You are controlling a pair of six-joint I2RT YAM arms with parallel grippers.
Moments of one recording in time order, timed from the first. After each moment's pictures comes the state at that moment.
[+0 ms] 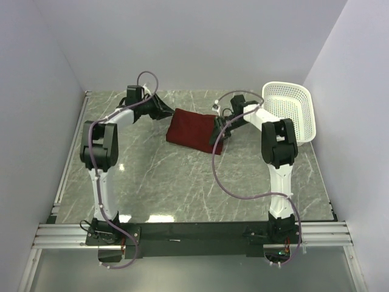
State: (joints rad) left arm -0.13 2.21 1.63 -0.03 0.66 -0.84; right arm 0.22 2.26 1.72 -0.84 -0.98 -0.18
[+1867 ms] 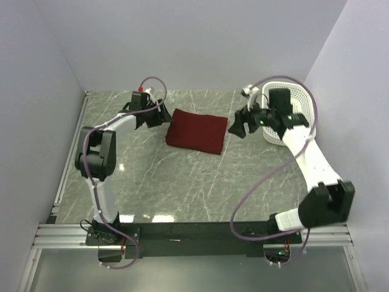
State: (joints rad) left arm -0.21 1.98 1.40 -0.11 0.33 -0.51; right arm 0.14 1.43 1.33 -0.62 -0.67 -0.33
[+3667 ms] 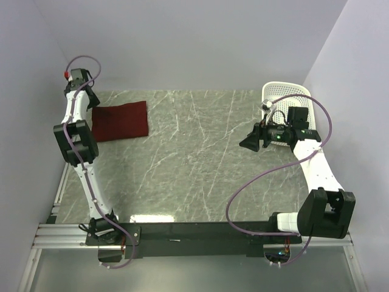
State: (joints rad) left arm 0.27 2.35 2.14 -0.68 -0.24 -0.35; right arm -0.10 1.30 1.04 -0.58 -1.01 -0.34
